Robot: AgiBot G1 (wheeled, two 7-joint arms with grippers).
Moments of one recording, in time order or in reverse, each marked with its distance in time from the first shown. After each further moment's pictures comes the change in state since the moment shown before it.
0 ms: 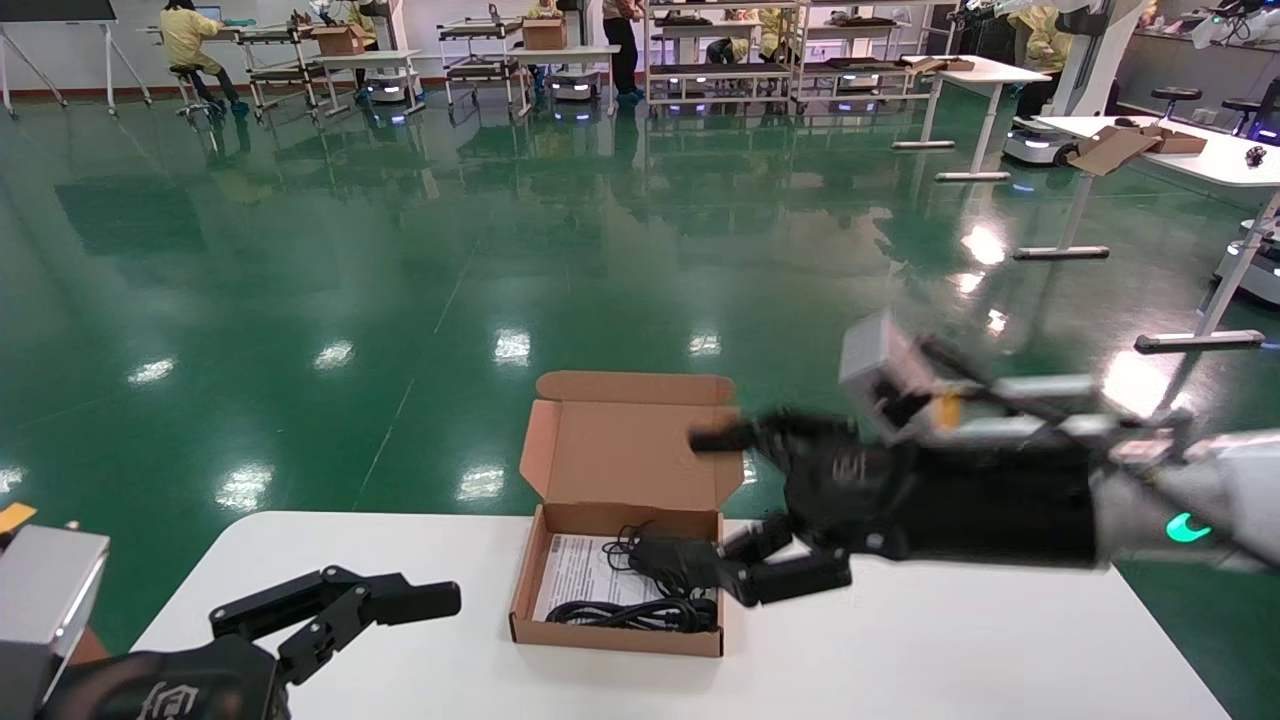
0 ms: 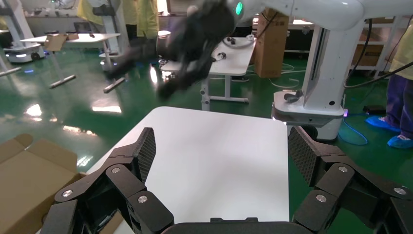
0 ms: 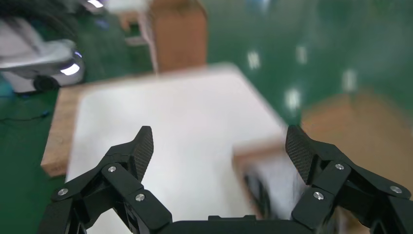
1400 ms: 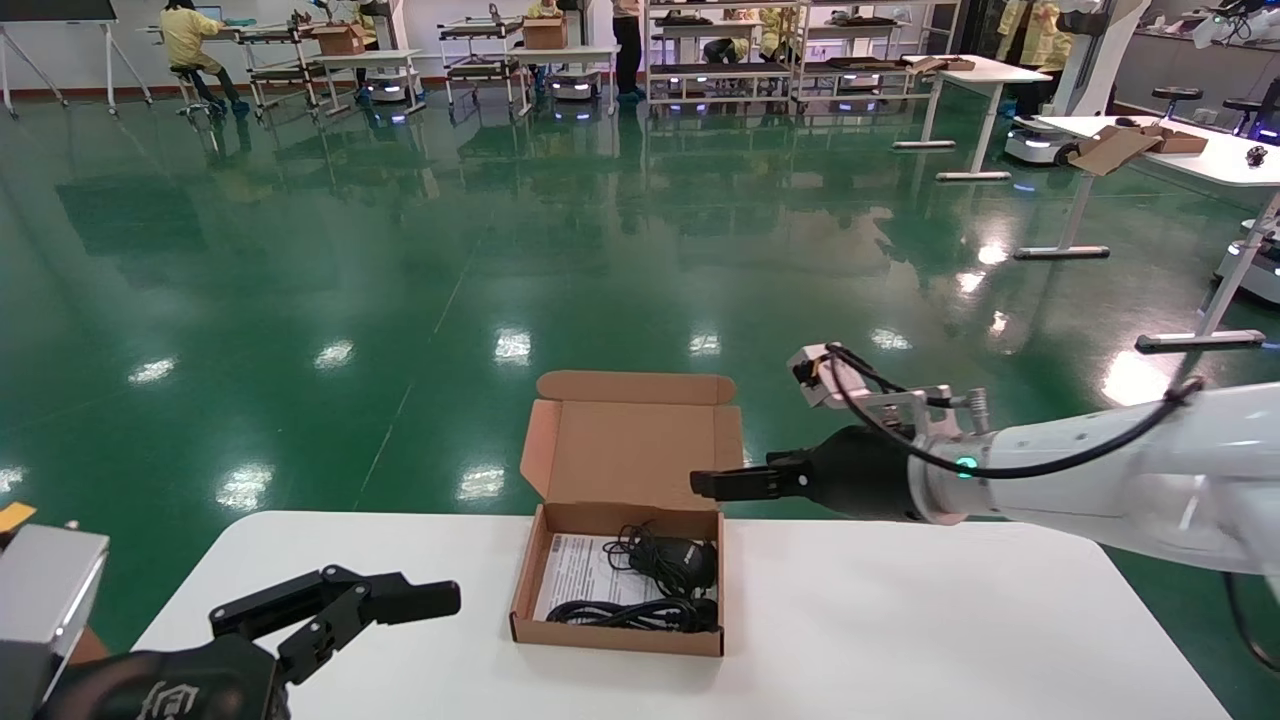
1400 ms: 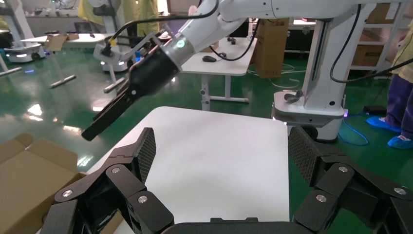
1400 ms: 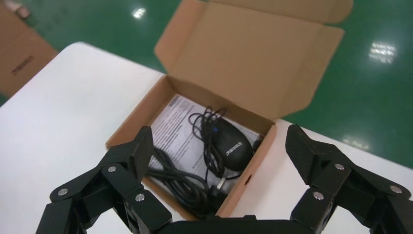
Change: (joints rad) left arm 0.000 0.000 0.000 0.000 0.000 0.000 0.000; right arm 0.174 -0.318 -0.158 -0.497 -0.250 0.529 0.265
